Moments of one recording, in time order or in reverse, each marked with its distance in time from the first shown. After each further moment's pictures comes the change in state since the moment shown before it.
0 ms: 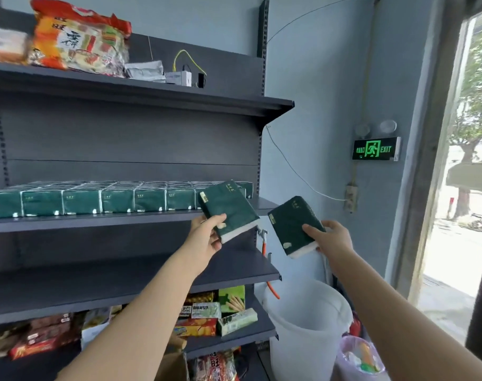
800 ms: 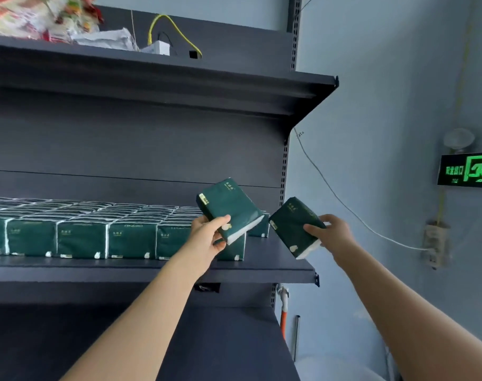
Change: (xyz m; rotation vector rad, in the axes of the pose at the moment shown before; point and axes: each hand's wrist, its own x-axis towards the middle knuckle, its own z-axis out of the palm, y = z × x) left_hand 0.373 -0.049 0.084 -0.002 0.170 0.177; right_hand 0.434 0.043 0.140 -0.060 -0.262 -0.151
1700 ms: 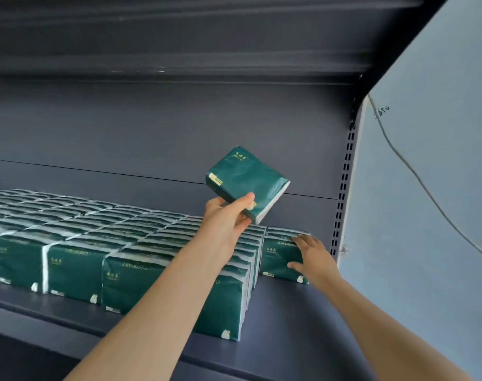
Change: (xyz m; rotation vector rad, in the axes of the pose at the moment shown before) left_hand 0.218 -0.032 0.056 -0.109 0.173 0.184; right_hand 0.264 0.103 0.180 -0.773 -0.421 -0.592
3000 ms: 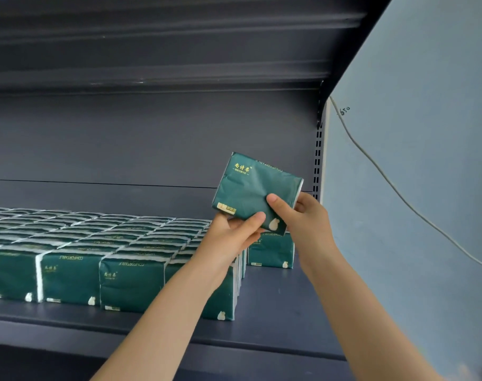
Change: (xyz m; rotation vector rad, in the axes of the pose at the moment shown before) left_hand -0.077 -0.005 0.006 0.343 -0.294 0.056; right_hand -0.107 -0.109 -0.118 1.378 0.434 0.170
